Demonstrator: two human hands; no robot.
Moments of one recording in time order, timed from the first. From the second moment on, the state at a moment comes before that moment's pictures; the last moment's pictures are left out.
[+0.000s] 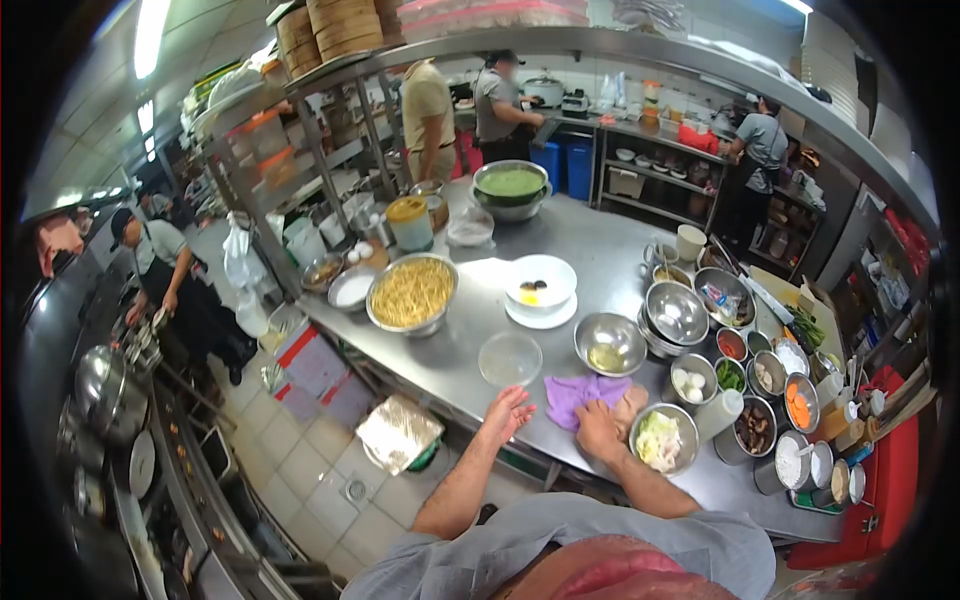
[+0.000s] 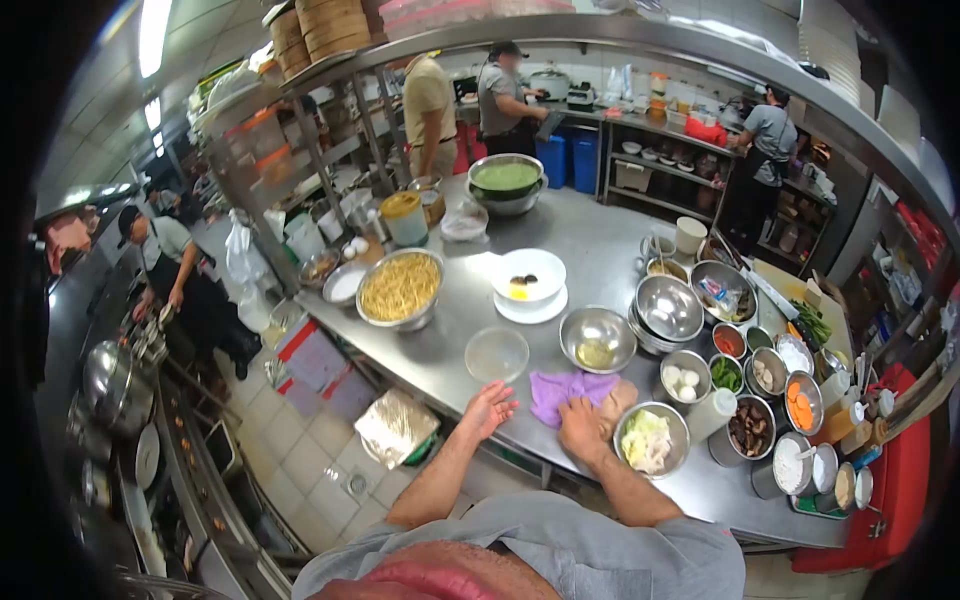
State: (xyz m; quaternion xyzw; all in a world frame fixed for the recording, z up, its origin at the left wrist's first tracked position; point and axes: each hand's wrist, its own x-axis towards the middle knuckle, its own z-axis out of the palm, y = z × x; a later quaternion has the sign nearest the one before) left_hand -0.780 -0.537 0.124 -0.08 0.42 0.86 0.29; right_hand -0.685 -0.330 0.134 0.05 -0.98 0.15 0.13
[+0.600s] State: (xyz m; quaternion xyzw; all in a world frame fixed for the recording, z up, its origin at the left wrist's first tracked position) left_hand -0.835 -0.557 0.211 0.46 0.79 0.40 0.01; right_hand -0.820 -0.331 0.446 0.18 -0.89 0.17 0.38
